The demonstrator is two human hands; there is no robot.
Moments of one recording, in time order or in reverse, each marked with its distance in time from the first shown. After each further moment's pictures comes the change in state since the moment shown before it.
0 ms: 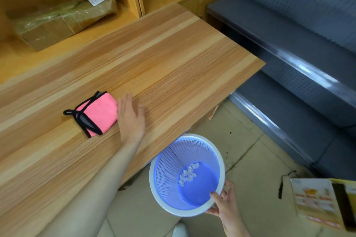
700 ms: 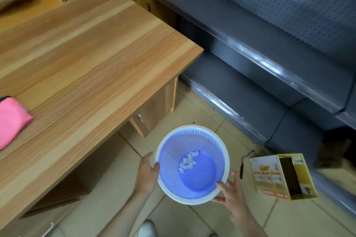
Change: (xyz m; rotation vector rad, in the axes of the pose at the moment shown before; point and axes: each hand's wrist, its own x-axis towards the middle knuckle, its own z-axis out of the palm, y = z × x) left_hand -0.195 -0.004 0.212 -0.087 -0.552 -0.221; right_hand 0.052 -0.031 -0.204 0.029 0.144 -0.065
